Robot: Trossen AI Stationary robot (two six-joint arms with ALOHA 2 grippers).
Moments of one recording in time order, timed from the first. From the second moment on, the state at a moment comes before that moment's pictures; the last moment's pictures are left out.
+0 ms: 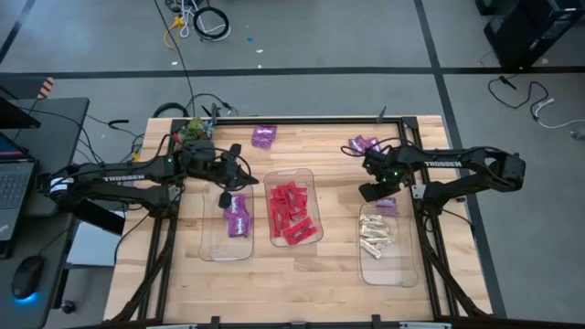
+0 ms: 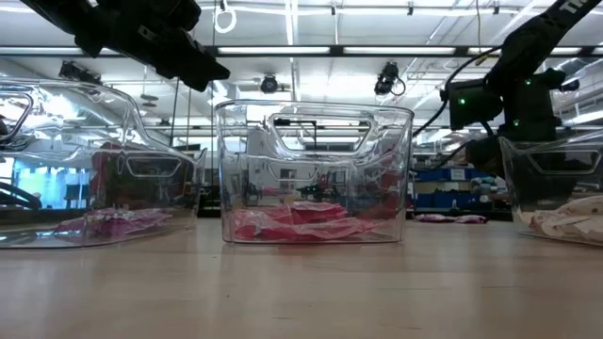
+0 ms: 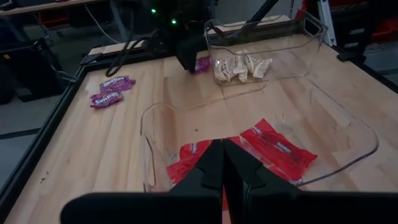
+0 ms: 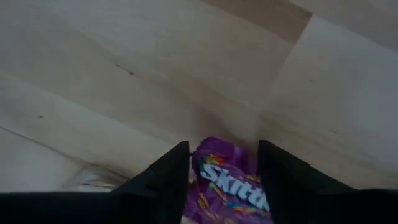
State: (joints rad) left arm 0.26 0.93 0.58 -0.02 0.30 0.25; right arm -0.47 1.26 0.55 -0.84 -0.23 0.73
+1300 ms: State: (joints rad) left arm 0.24 1.23 0.61 0.61 0.12 0.18; right arm -0.26 1.26 0.98 0.10 0.09 0.27
